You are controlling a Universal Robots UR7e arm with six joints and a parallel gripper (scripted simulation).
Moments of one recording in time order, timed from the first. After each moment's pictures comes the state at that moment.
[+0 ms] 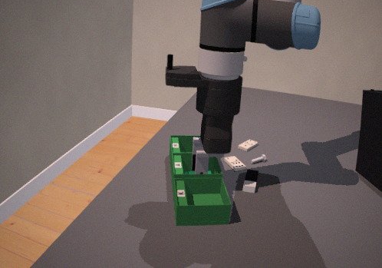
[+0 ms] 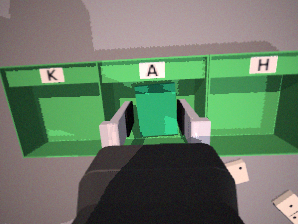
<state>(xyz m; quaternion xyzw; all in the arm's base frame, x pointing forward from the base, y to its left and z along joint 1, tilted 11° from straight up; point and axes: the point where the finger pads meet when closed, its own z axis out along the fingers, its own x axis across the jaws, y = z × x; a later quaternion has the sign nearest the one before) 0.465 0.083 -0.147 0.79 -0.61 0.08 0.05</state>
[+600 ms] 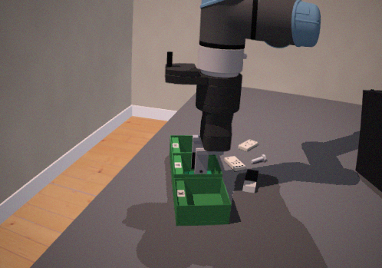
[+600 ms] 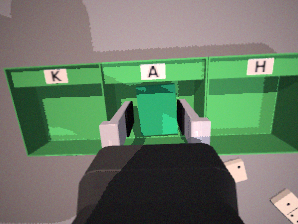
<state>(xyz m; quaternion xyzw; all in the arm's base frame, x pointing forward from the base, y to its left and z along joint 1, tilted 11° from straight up) 0.466 0.085 -0.142 0.79 -0.61 0.09 0.05</state>
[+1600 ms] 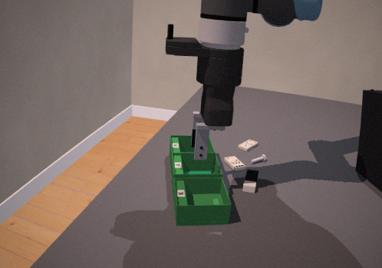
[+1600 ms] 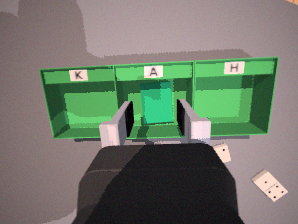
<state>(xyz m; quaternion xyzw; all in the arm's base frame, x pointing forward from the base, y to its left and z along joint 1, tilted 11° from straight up) 0.465 0.094 -0.098 0.79 -0.61 0.09 0.05</state>
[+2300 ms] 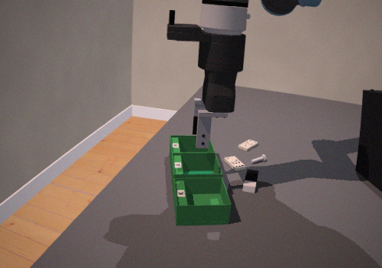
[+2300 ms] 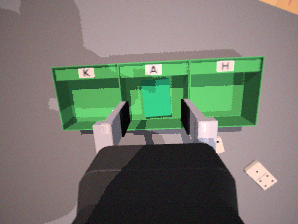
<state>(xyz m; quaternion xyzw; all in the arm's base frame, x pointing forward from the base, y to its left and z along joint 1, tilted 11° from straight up) 0.462 0.097 -0.075 0.79 -0.61 0.09 0.05</state>
